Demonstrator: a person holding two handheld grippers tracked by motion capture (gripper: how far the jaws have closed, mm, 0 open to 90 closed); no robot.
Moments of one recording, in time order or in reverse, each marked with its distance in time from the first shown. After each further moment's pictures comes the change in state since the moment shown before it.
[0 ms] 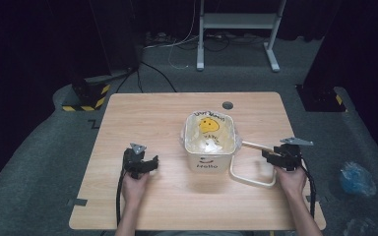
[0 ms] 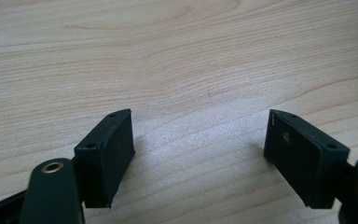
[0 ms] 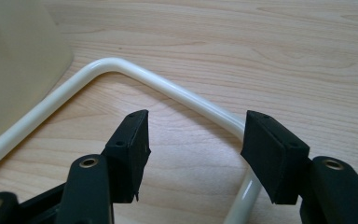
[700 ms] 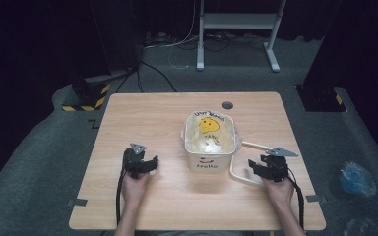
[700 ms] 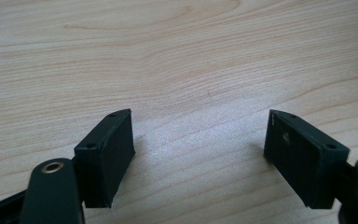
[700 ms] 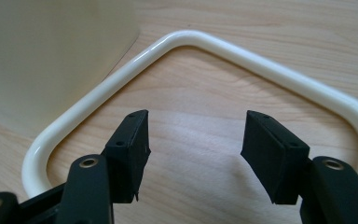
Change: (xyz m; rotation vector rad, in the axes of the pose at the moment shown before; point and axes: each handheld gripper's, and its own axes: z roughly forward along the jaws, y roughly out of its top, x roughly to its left) left arm 0.000 0.000 0.000 -0.003 -0.001 0.000; right arm 0.052 -0.024 0.000 -0.005 0.045 -0.068
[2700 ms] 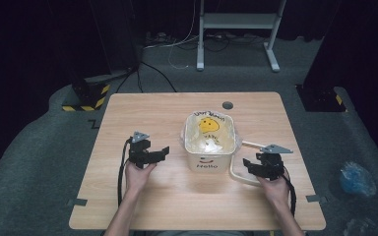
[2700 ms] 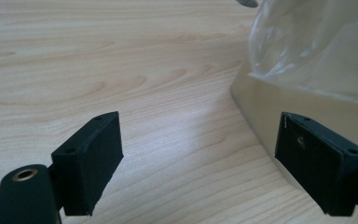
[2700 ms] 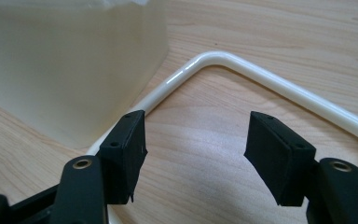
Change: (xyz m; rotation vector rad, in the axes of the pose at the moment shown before) left arm -0.017 0.052 -0.036 -0.090 -0.279 -0.057; right arm 0.022 0.020 -0.009 0.012 0.021 -0.029
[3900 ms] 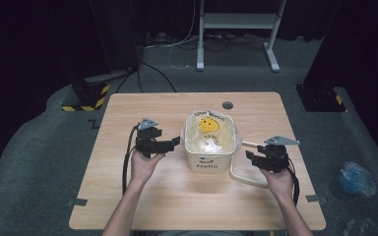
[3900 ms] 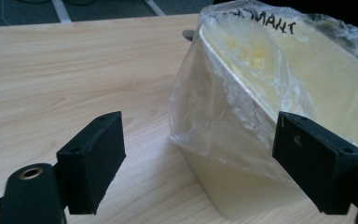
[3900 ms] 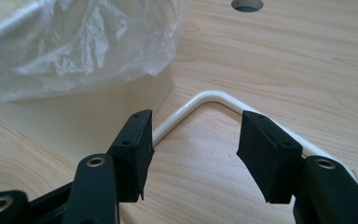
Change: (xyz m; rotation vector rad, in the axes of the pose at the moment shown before) left arm -0.037 0.050 -0.015 -0.021 -0.111 0.059; right arm -0.001 0.031 -0.023 -0.030 0.017 -0.007
